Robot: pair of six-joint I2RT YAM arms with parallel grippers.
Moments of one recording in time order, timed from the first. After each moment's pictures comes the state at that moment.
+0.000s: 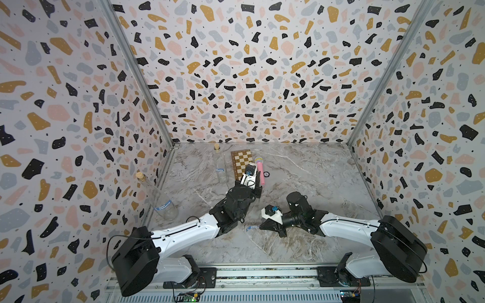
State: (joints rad) left arm -0.89 1.29 0.78 0.46 -0.55 -0.03; right arm 0.80 1.39 0.56 0.23 -0.79 -0.33
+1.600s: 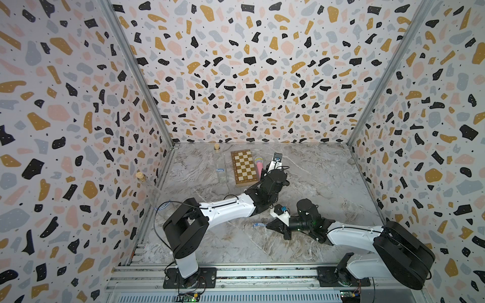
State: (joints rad) left arm -0.96 1.75 1.22 0.33 -0.72 -0.14; right arm 0.75 1.33 0.37 0.45 -0.70 -0.14
